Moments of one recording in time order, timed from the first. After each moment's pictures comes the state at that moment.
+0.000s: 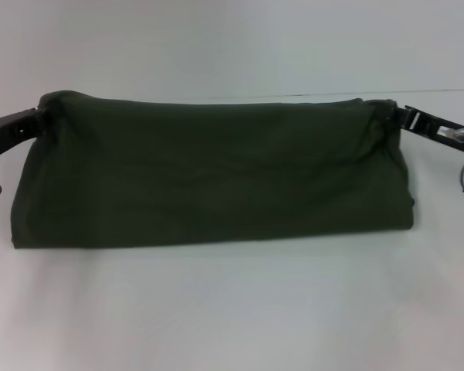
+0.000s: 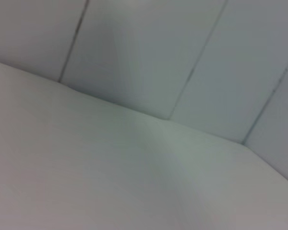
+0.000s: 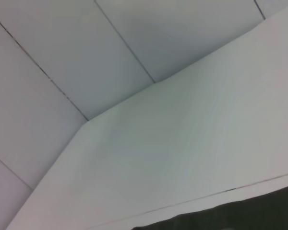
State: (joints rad) left arm -0.61 -2.16 0.34 0.74 2.00 1.04 -1.72; right arm 0.67 2.09 -0.40 -0.51 -1.98 -1.02 1.83
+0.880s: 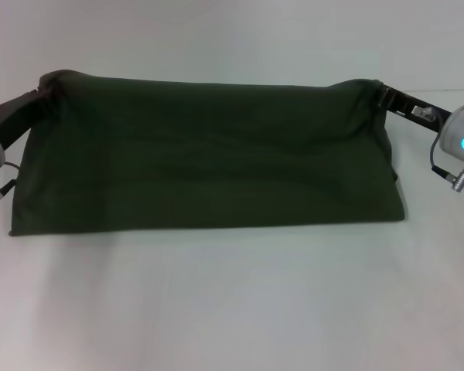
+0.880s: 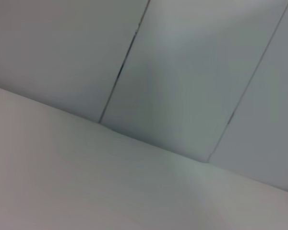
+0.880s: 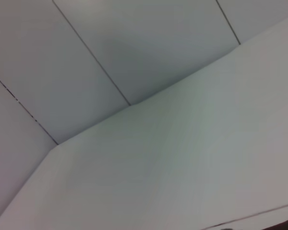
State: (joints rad) left arm -0.67 -2.17 0.37 0.52 1.67 0.80 -1.41; right arm 0.77 2.09 -0.40 -0.36 -1.82 -0.78 1.67
